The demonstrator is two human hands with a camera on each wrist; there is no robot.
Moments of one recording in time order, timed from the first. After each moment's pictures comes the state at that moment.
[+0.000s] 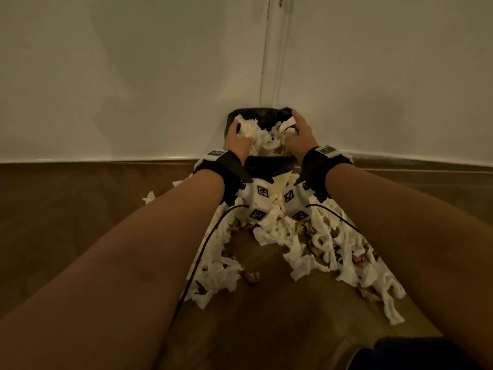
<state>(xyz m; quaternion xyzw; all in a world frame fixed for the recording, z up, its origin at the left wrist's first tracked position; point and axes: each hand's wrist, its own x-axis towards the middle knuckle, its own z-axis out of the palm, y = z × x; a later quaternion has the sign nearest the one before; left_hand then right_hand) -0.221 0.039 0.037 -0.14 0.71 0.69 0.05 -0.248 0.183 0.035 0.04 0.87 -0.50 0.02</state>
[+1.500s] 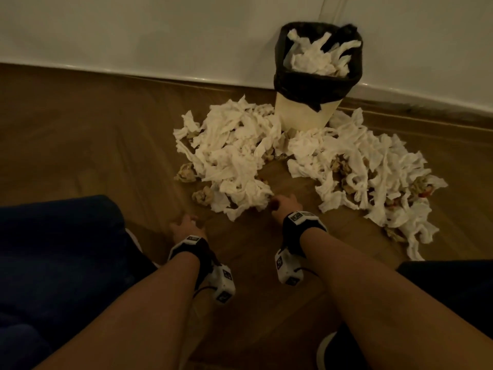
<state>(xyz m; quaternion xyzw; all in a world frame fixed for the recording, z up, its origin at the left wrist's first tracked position) 0.084 -0.093 -0.198 -0.47 0.81 0.32 0.17 -0.018 0.119 -0.164 0.01 0.92 -0.16 0.36</state>
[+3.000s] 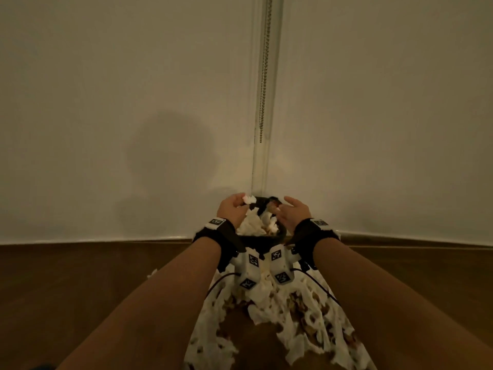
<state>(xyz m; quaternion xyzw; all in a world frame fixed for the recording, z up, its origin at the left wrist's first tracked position) -0.197 0.031 0.104 -0.06 0.80 0.60 -0.03 -0.211 0.194 0.098 0.14 0.63 -0.77 0.03</state>
